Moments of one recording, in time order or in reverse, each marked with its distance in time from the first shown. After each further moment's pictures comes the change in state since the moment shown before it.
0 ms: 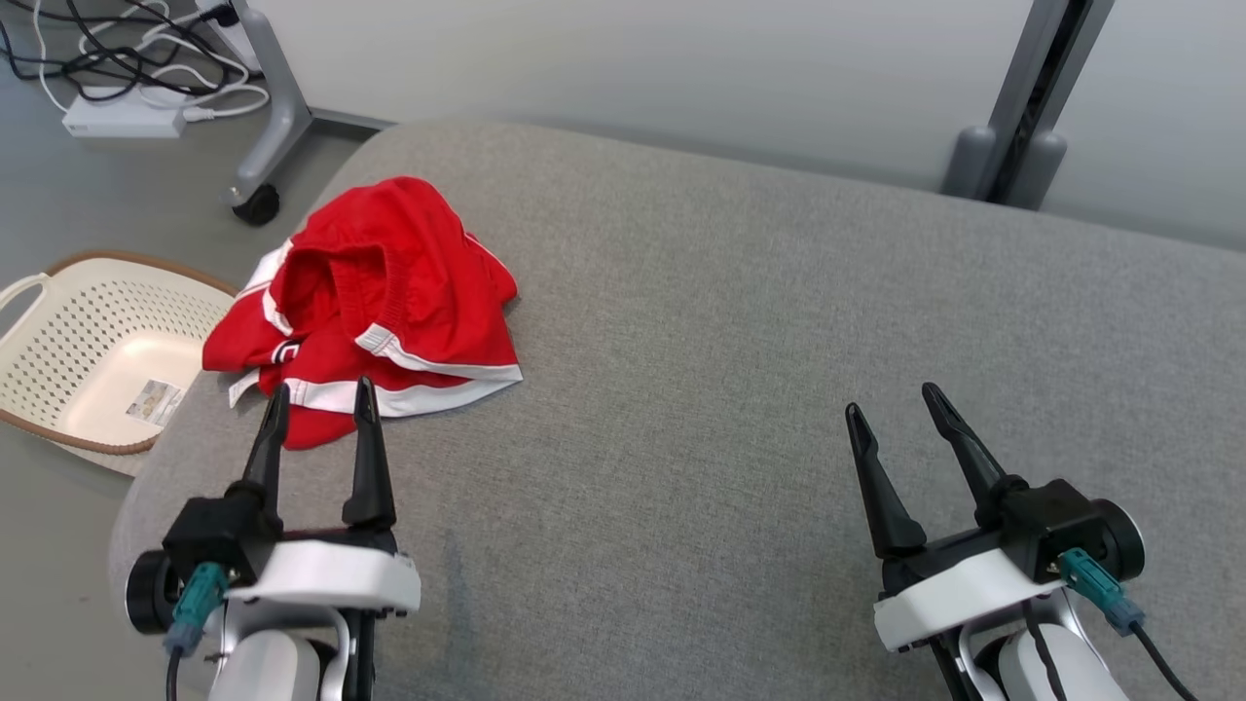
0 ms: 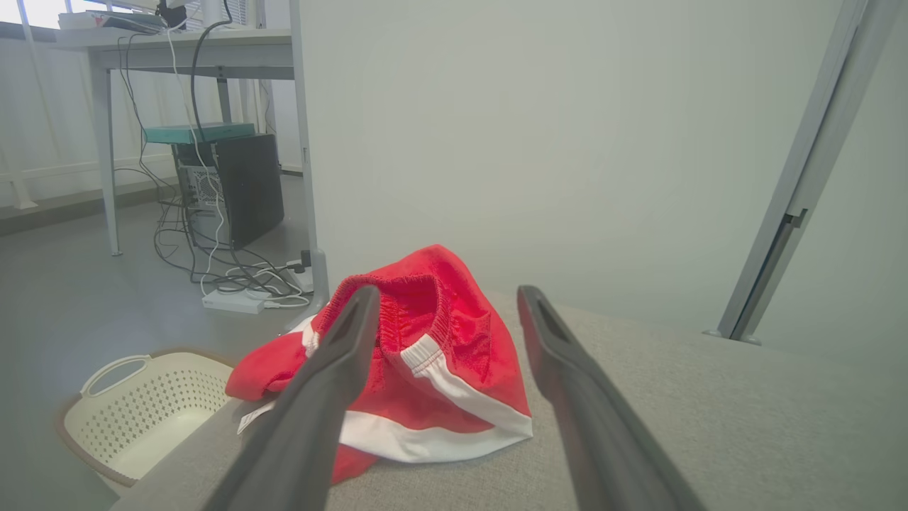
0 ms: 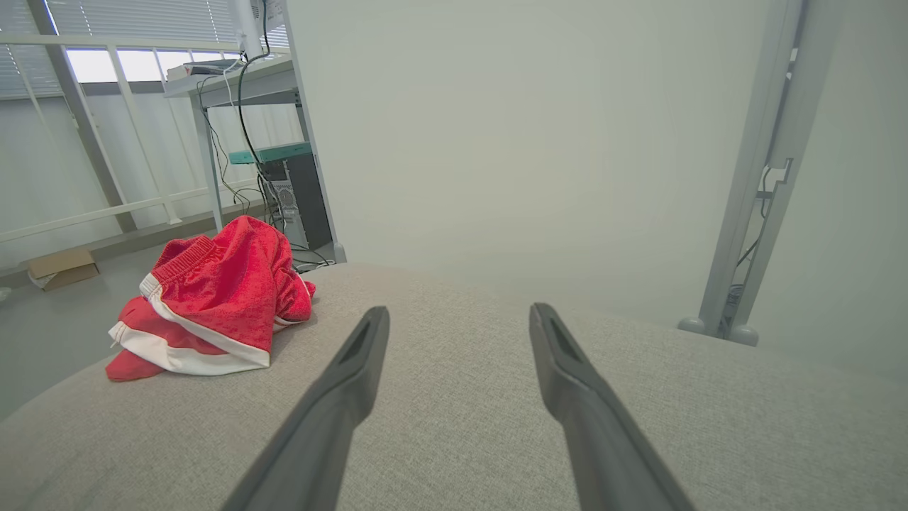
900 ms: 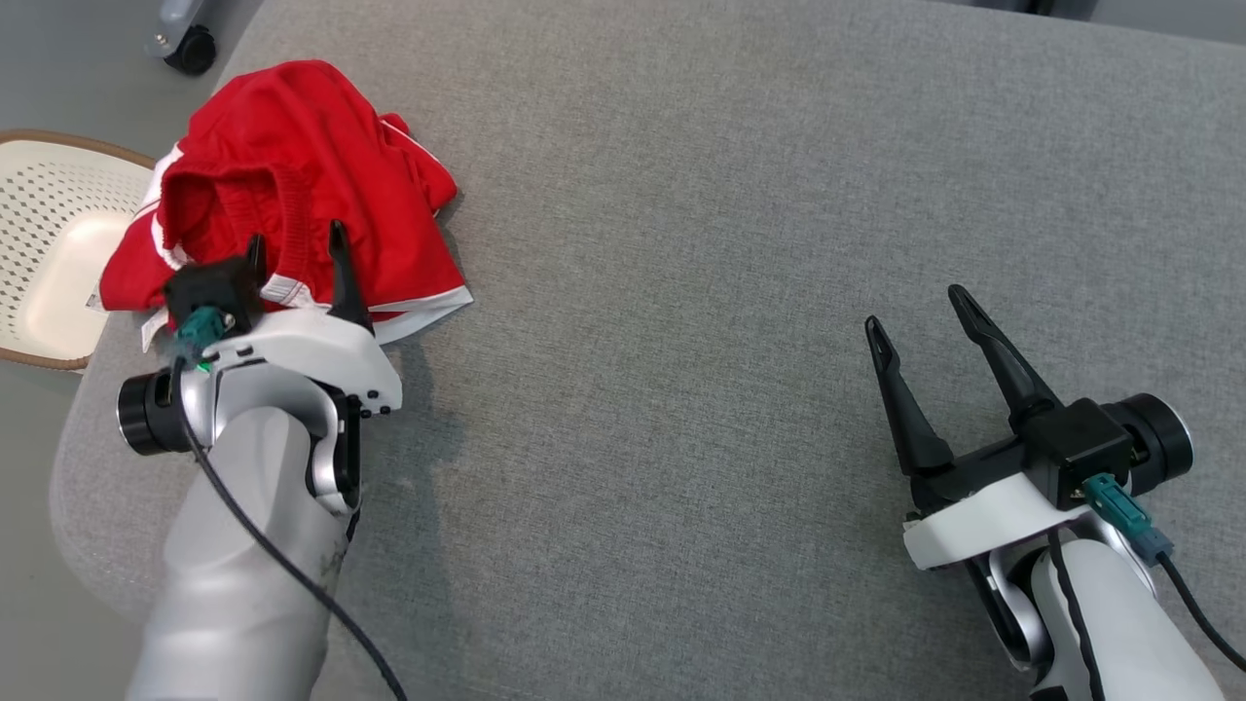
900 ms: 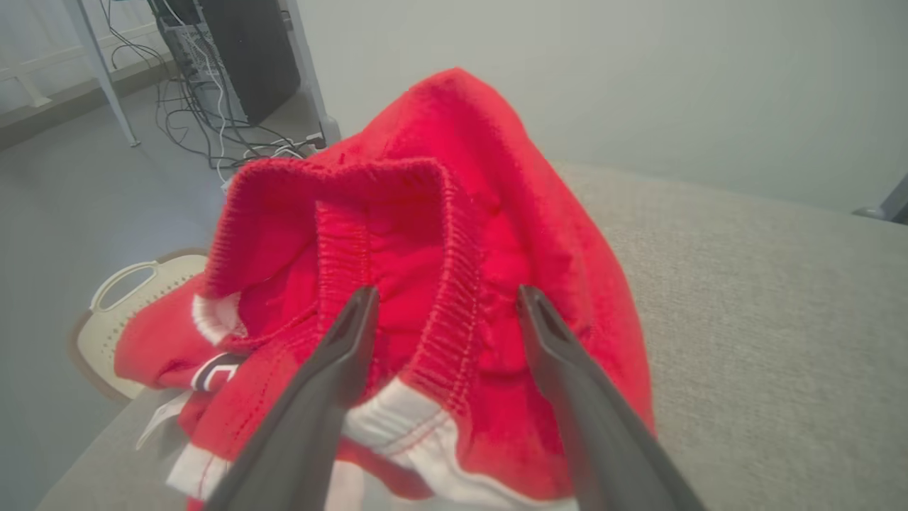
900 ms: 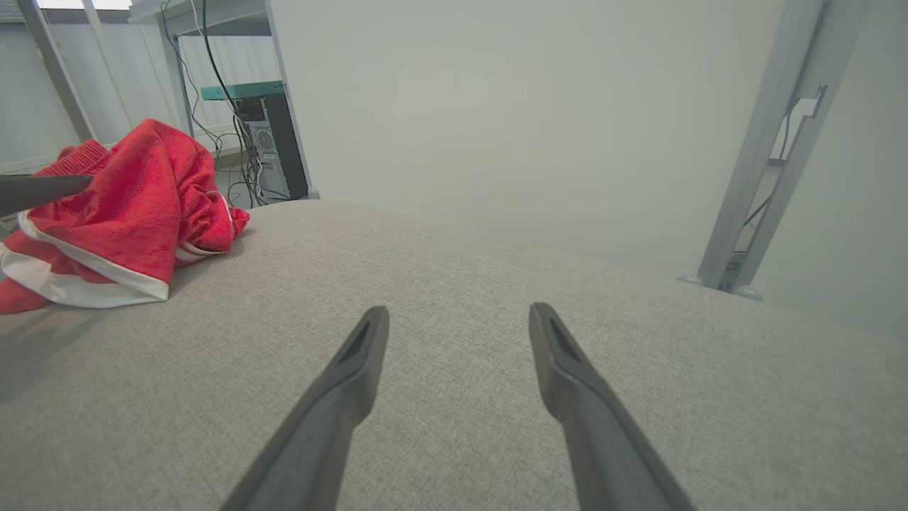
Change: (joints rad) left arm -0.543 0.000 -0.007 0.617 -0.062 0.051 0.020; right arm -0.142 -0.089 0.022 -0.012 -0.065 0.000 0.000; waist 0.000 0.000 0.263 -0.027
